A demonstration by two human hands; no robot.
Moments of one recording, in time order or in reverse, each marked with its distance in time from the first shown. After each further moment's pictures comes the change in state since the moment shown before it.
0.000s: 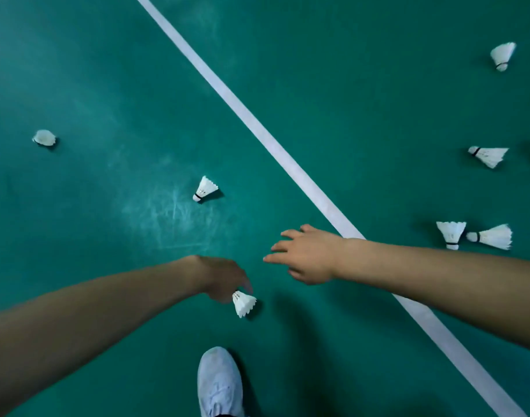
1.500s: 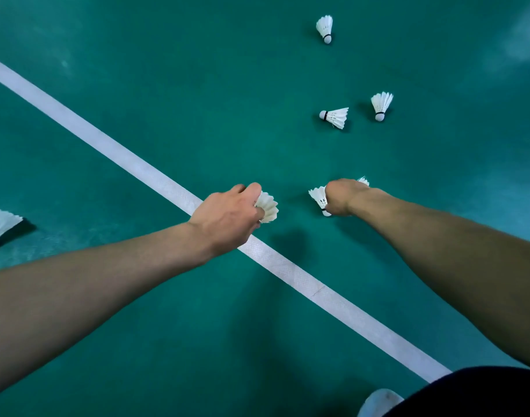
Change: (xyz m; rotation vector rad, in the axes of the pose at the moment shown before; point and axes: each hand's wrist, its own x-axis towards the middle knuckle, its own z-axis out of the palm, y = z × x) left_hand 0.185 0.169 -0.155 0.305 1.016 0.251; right_hand -0.179 0.222 0.216 0.396 -0.192 1.130
